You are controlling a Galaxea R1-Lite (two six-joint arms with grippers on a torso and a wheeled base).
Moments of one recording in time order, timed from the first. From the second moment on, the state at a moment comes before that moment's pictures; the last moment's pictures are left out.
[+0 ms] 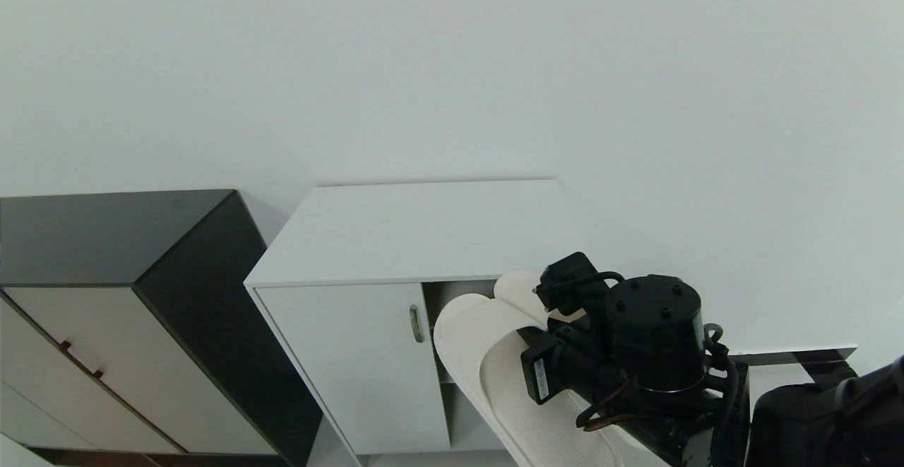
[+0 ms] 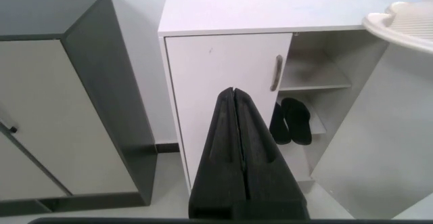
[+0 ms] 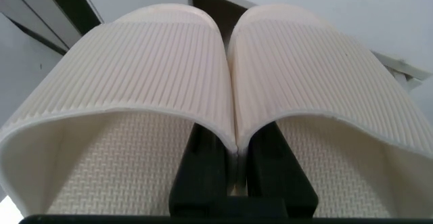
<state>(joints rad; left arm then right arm) 0.00 0.00 0.00 0.00 0.00 0.01 0.91 1.85 -0.73 -0.85 -0.34 0.07</state>
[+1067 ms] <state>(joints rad) 0.00 0.00 0.00 0.00 0.00 0.00 0.92 1.86 -0.71 -0.86 -0.32 0.07</state>
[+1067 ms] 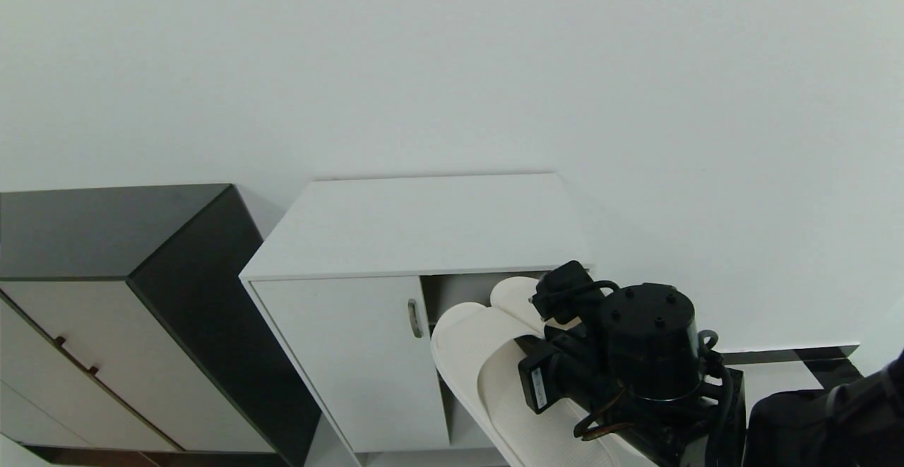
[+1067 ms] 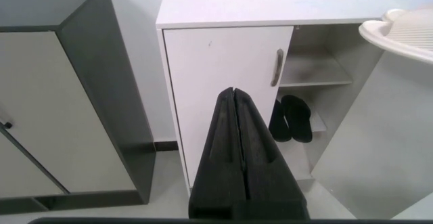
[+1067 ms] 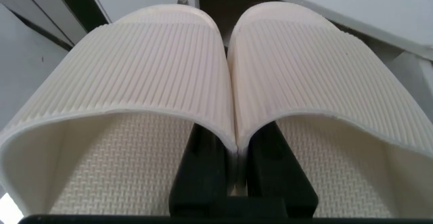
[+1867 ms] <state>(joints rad) 0.00 0.00 0.00 0.00 0.00 0.00 0.92 1.88 -0.71 -0.89 -0.32 0.06</state>
